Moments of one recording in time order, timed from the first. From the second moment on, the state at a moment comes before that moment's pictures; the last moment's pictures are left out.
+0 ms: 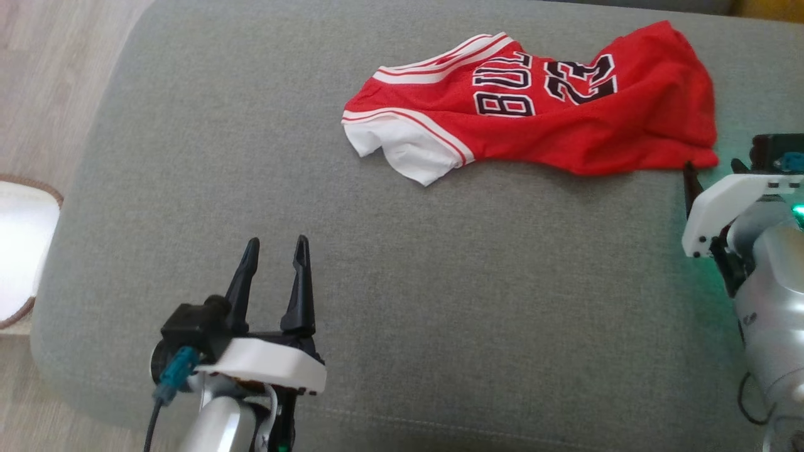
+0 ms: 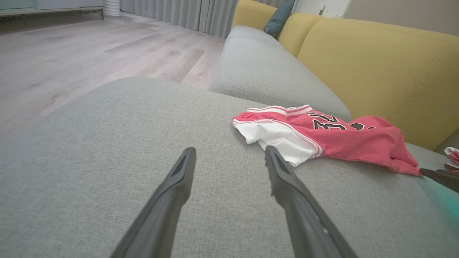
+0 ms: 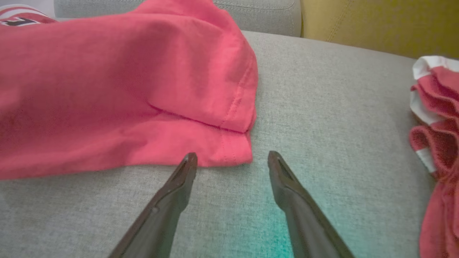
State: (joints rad) left arm -0.06 0.05 -0.33 0.10 -0.33 0.11 -0.25; right arm -0.79 -0.23 -0.14 1.18 -0.10 0.12 0.01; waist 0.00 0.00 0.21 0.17
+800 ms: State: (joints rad) left arm -0.07 0.05 -0.31 0.11 -0.32 0.11 -0.25; right arm -0.85 -0.21 -0.28 1.21 -0.22 0.12 0.02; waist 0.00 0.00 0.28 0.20
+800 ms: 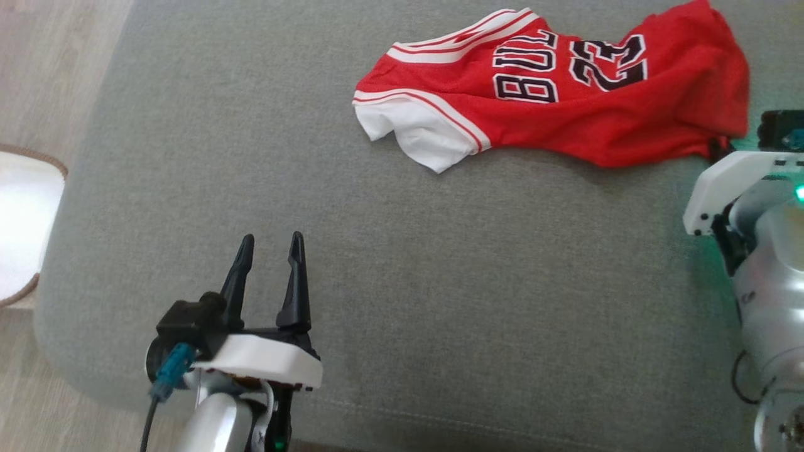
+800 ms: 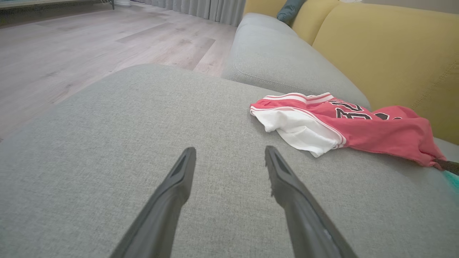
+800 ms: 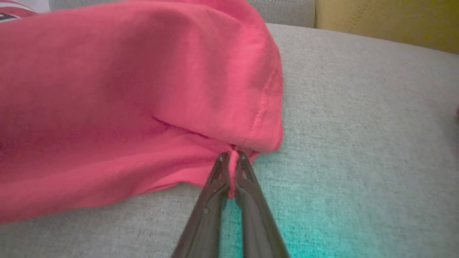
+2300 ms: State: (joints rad) left arm -0.20 0.05 -0.34 0.36 -0.34 0.05 -0.25; right arm -0.28 -0.05 -0.20 0.24 0.05 0.12 -0.11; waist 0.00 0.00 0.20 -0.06
